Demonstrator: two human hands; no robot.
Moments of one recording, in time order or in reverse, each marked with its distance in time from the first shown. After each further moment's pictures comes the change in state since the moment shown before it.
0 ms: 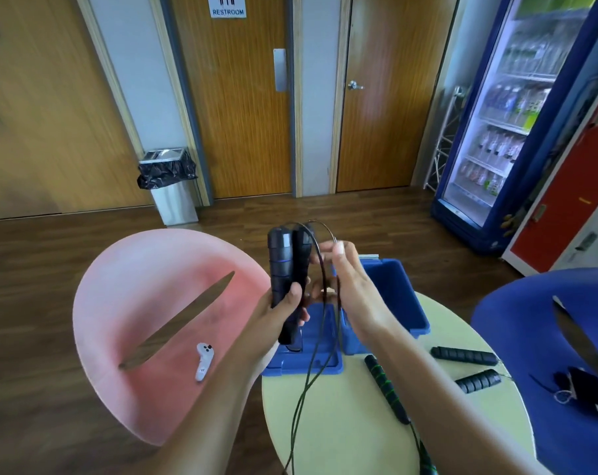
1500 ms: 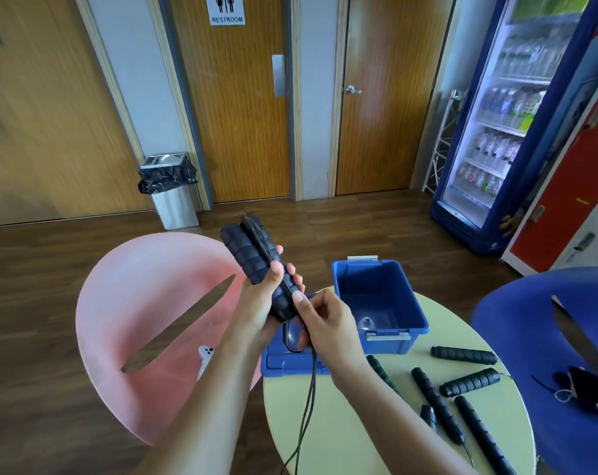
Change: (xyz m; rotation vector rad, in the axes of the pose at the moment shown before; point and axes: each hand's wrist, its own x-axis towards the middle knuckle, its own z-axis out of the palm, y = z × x) left_hand 0.021 0.011 -0.005 -0.495 0.102 0.069; right_hand -0.032 0.035 0.034 -0.146 0.208 0.075
